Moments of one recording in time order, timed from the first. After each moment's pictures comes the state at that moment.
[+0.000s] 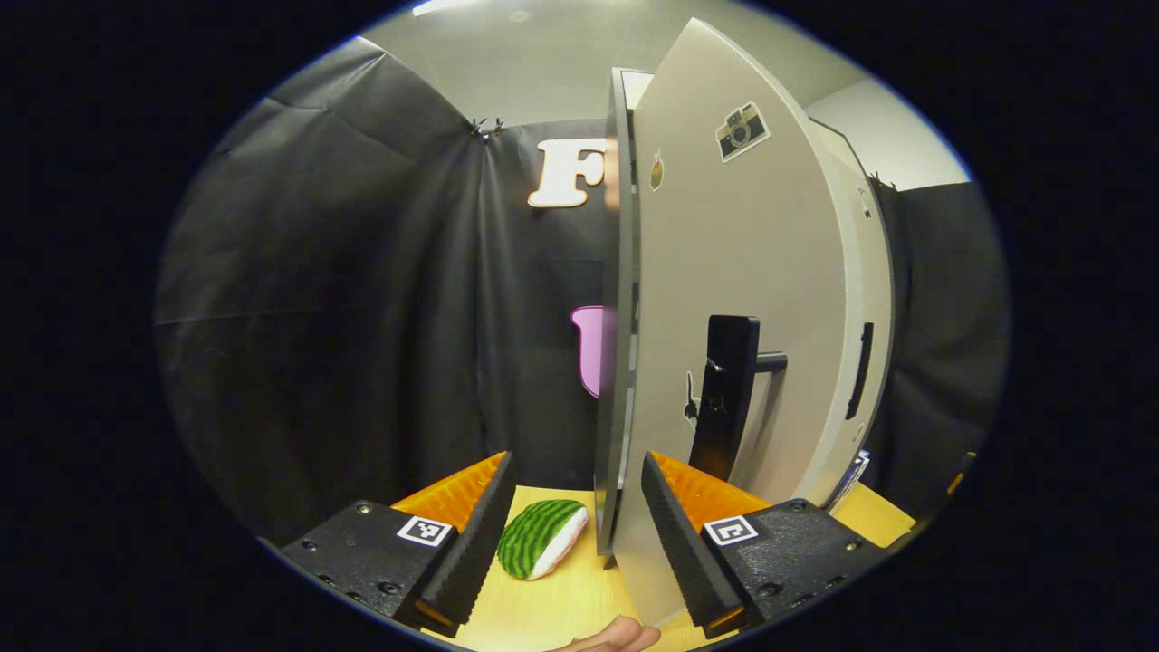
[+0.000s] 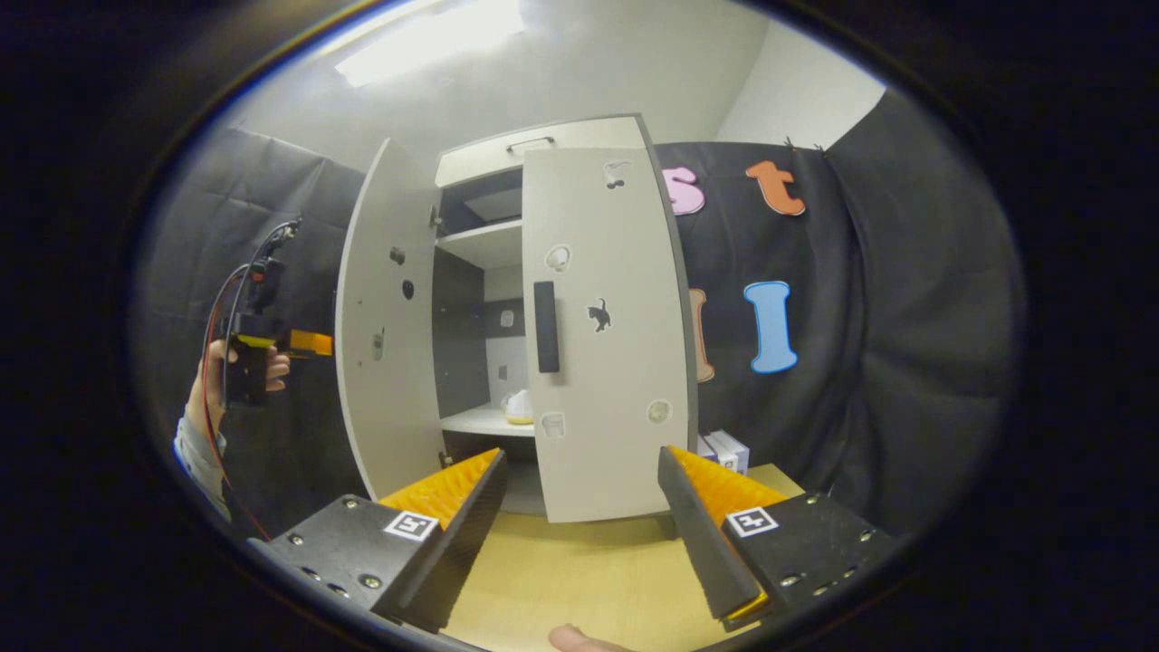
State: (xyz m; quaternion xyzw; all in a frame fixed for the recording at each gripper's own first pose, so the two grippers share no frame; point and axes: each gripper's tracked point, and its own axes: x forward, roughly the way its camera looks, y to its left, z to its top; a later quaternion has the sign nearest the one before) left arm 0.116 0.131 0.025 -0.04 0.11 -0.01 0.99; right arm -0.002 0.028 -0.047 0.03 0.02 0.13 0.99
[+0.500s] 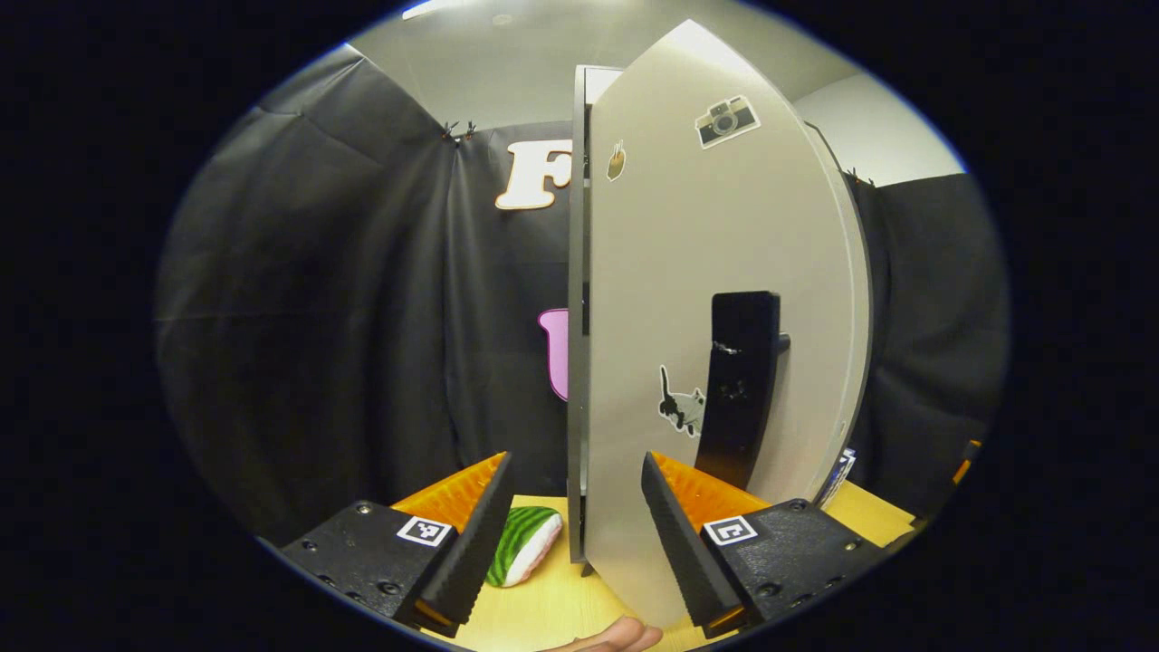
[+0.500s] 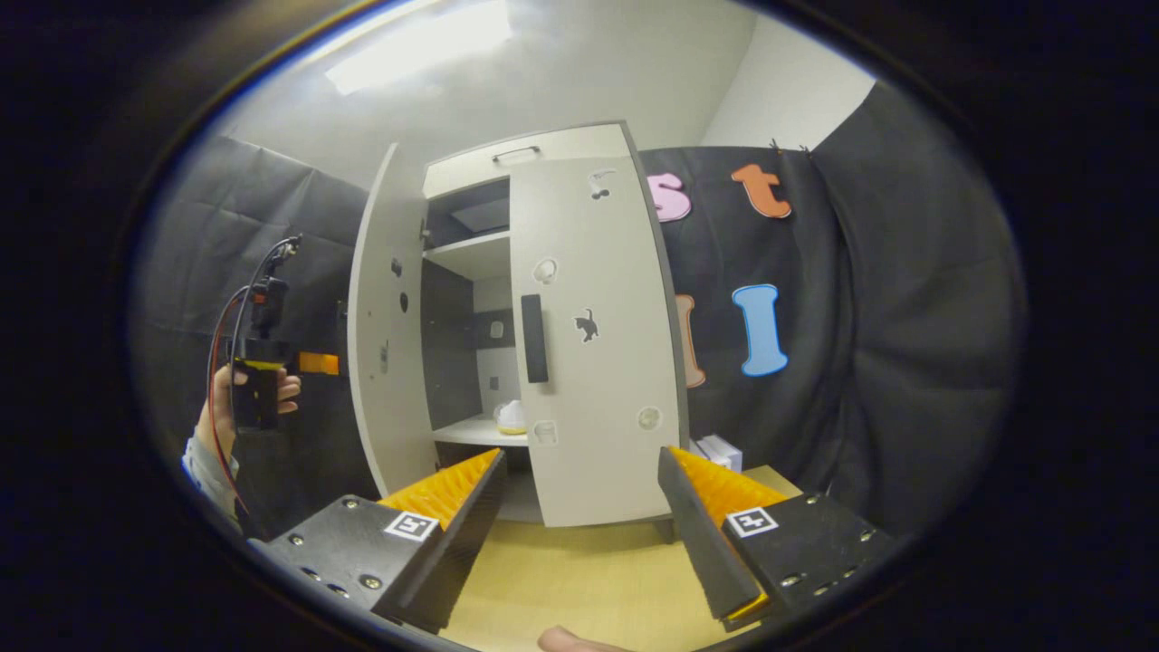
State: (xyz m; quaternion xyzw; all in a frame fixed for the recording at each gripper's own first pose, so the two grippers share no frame) left arm 0.137 0.102 0.016 -0.03 0.10 -0.04 0.99; right arm 0.003 0.019 -0.048 0.04 0.02 0.11 0.99
